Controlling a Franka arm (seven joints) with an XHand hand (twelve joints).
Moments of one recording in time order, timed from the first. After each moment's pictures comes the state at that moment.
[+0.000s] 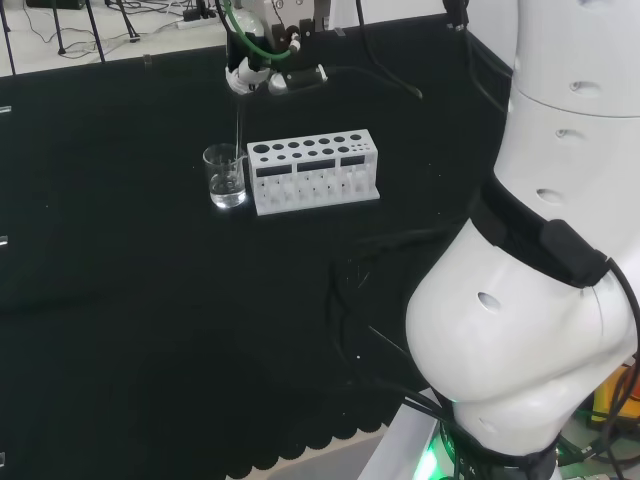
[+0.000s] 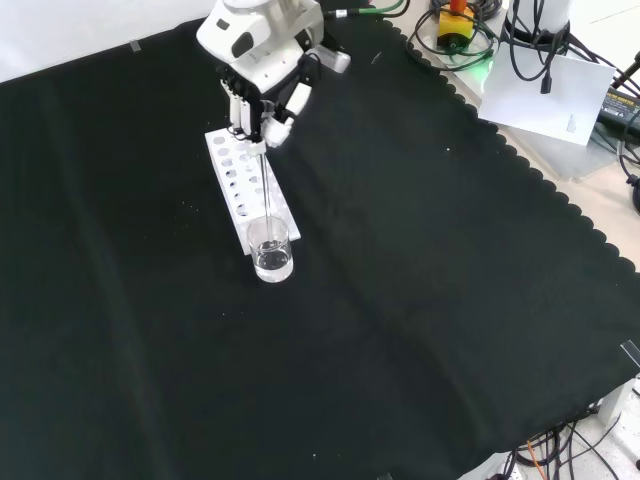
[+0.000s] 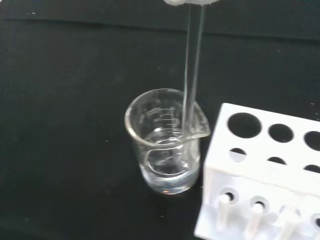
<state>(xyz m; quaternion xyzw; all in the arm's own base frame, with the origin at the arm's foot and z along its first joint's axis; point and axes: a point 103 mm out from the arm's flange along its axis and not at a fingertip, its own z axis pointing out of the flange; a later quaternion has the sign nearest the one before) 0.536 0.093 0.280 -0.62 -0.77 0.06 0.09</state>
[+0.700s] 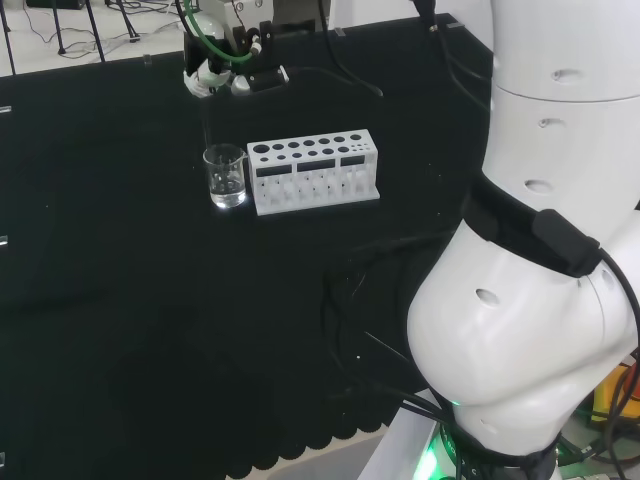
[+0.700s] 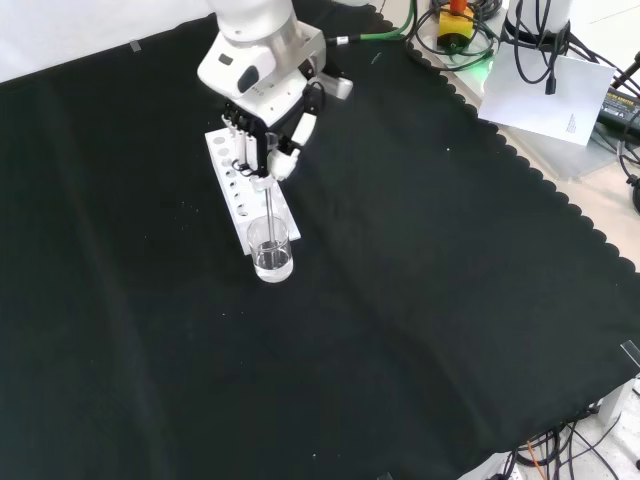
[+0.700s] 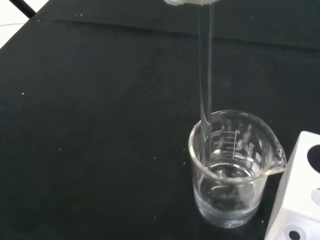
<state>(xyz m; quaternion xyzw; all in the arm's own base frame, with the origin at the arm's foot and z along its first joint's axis) 0.564 0.140 0.271 -0.59 -0.80 0.06 0.09</state>
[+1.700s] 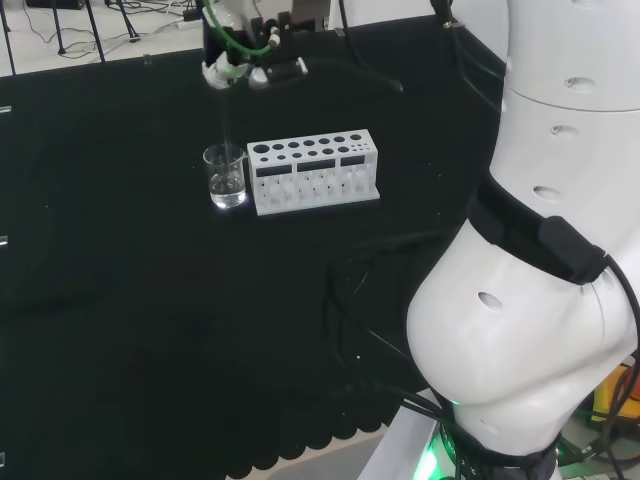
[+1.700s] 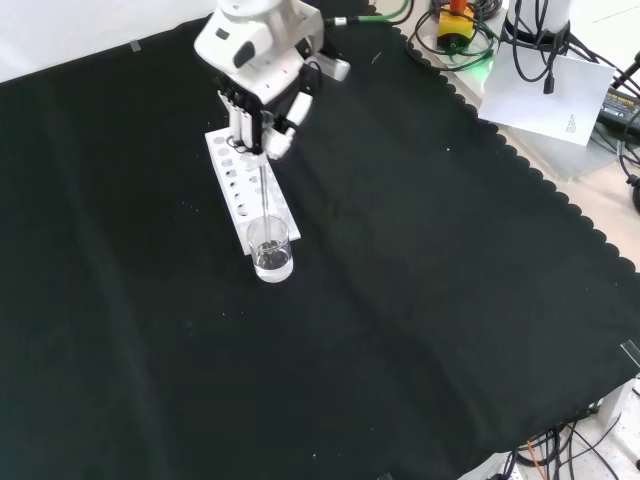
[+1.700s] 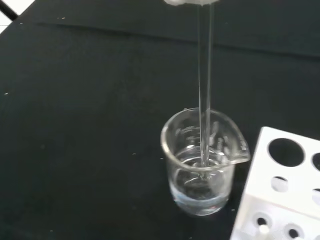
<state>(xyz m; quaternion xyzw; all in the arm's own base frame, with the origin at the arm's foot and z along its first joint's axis) 0.547 0.125 0.286 -0.60 -0.79 0.06 0.08</state>
